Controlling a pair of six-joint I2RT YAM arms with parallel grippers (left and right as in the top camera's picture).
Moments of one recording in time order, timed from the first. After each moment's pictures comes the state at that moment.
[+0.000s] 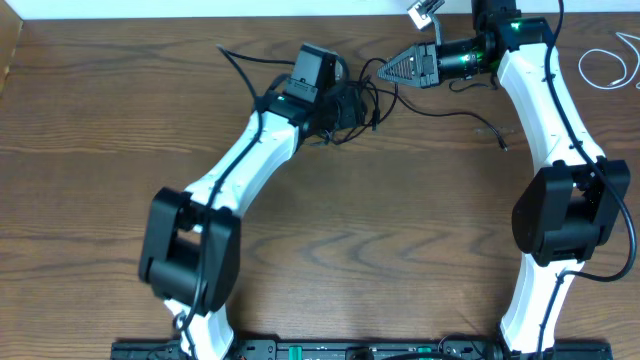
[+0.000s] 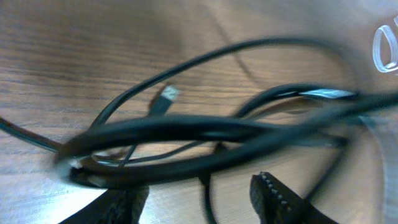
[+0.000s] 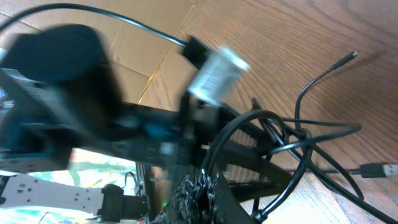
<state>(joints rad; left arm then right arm) -0.42 1.93 1.46 -0.45 0.28 -0.60 0.12 2.14 2.00 -0.98 -1.20 -0.14</state>
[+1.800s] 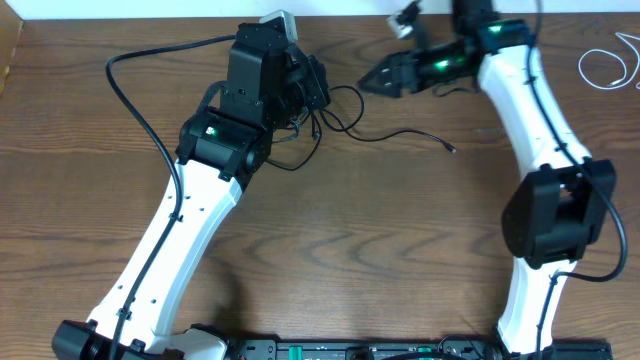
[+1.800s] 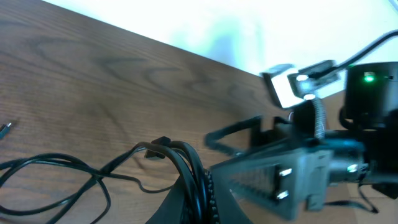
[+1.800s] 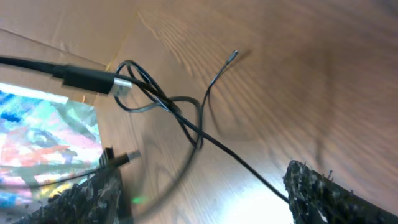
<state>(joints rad) -0.39 1.48 1.46 -0.53 0.13 -0.65 0.19 2.14 2.00 -0.98 -0.97 -0.11</state>
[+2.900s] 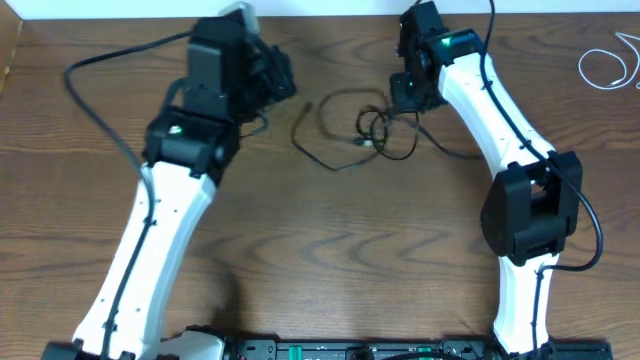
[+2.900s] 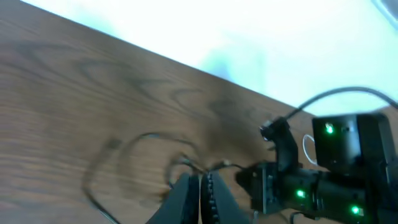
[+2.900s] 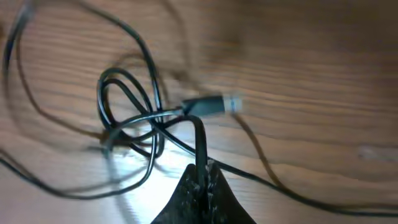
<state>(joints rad) -0.26 1.45 1.46 -0.55 0.15 -0.62 0.30 2.19 1.99 -1.08 0.02 0.20</state>
